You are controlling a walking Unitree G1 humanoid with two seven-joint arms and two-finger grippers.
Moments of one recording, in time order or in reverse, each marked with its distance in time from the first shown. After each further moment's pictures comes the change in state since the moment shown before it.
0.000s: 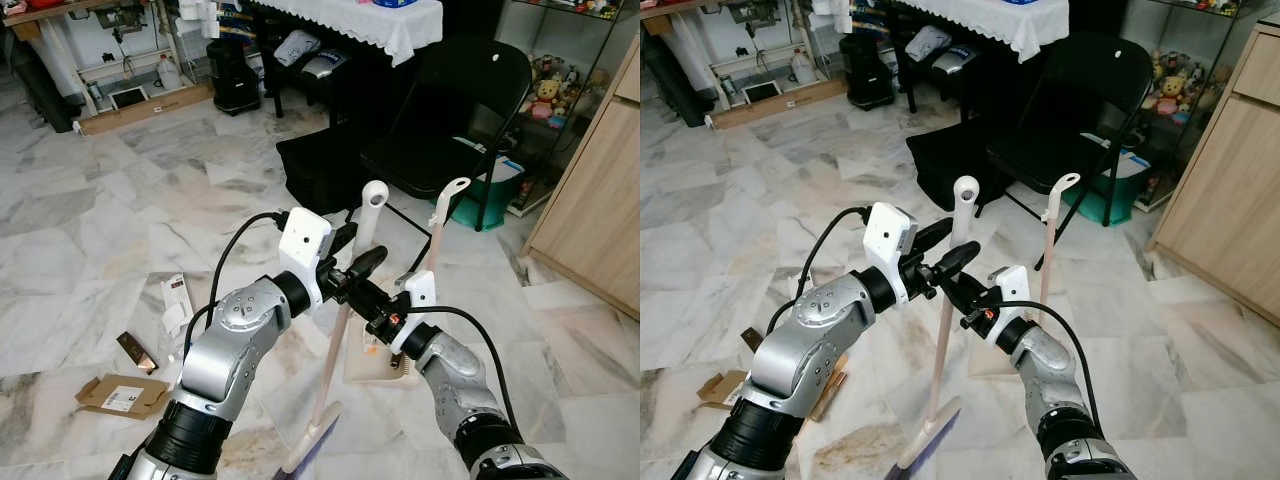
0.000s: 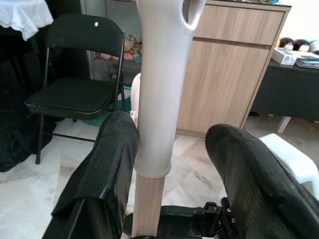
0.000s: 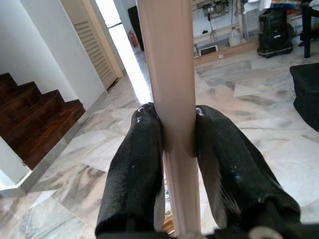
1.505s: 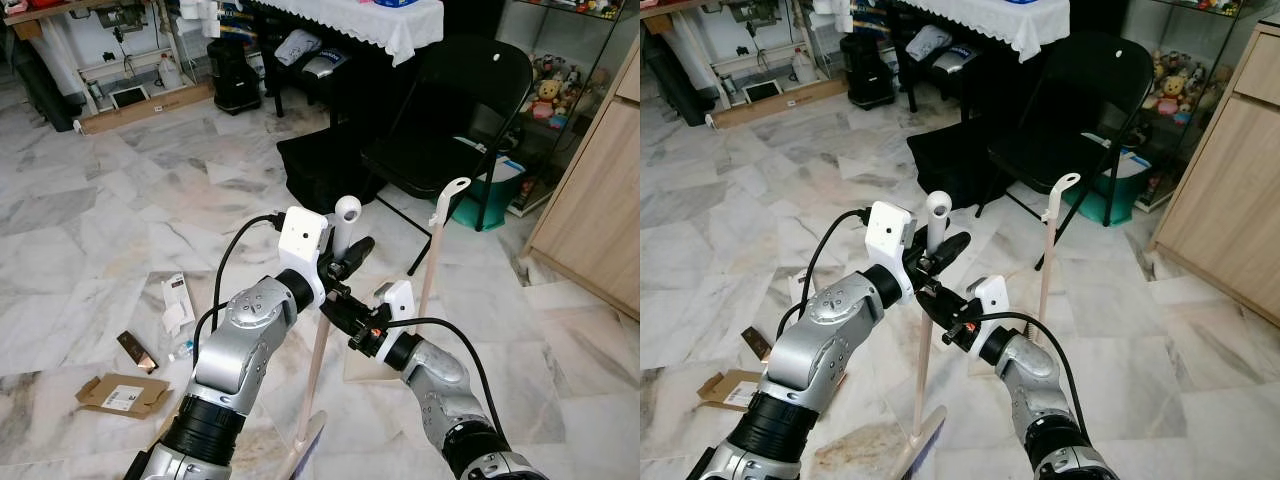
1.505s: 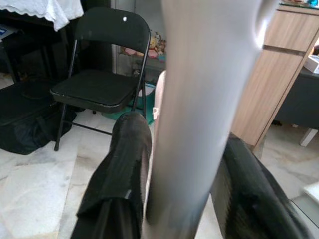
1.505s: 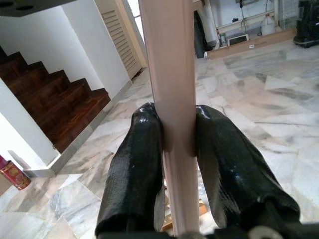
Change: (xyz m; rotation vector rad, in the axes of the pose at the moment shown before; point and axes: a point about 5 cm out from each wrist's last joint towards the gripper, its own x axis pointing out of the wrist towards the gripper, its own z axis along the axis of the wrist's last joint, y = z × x) left arm 0.008 0.009 -0.009 -0.037 0.006 0.119; right arm 0.008 0.022 -0.013 0.024 0.040 0.115
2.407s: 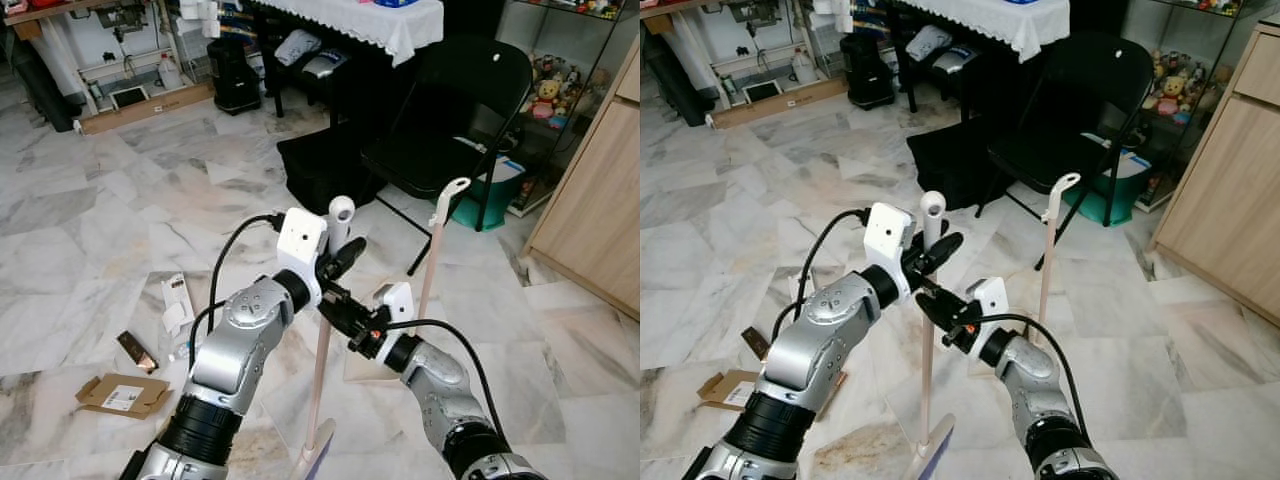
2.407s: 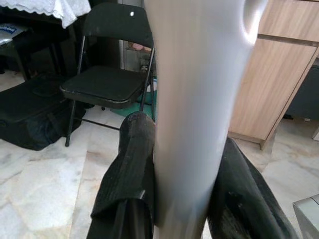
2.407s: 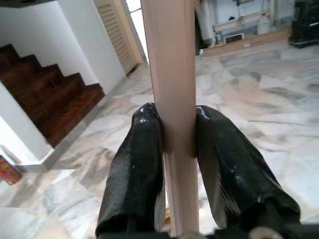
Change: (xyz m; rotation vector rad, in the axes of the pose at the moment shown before) left arm -0.002 0.006 -0.002 0.023 0.019 0.029; right arm -0.001 -0.003 -0.001 -0.050 0.030 -0.040
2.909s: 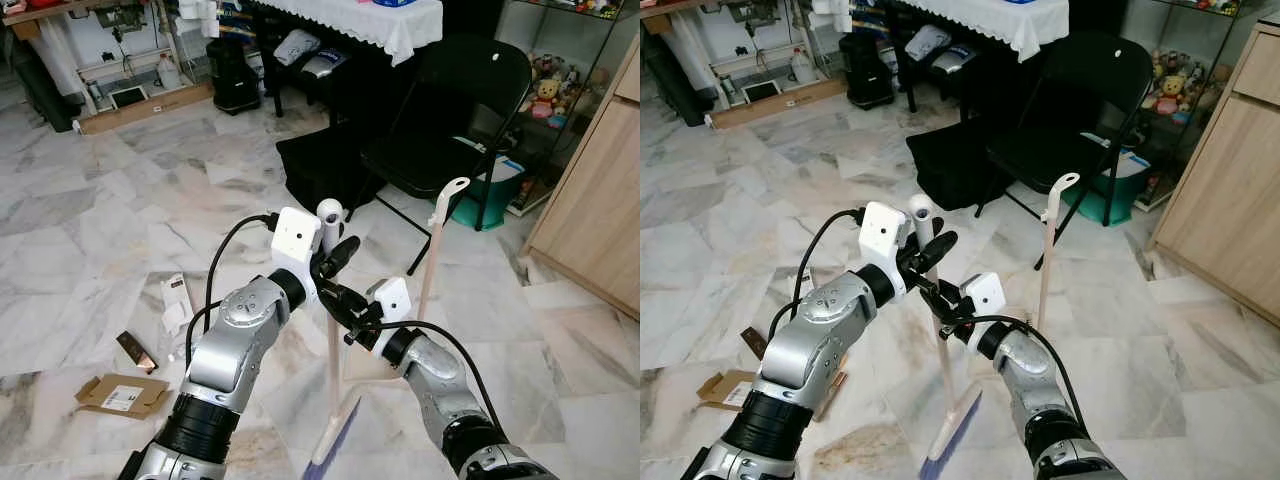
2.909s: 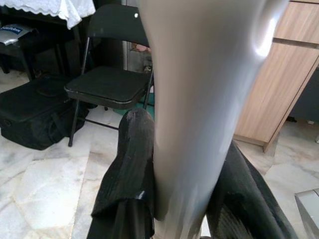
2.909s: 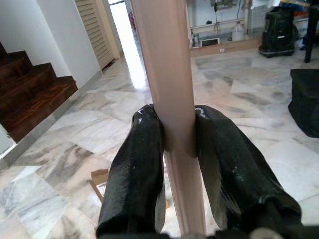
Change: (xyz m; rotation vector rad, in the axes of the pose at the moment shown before) left arm -0.001 0.003 0.002 -0.001 -0.006 0.013; right arm 0.004 -0.007 0.005 -0.106 0.019 -0.084
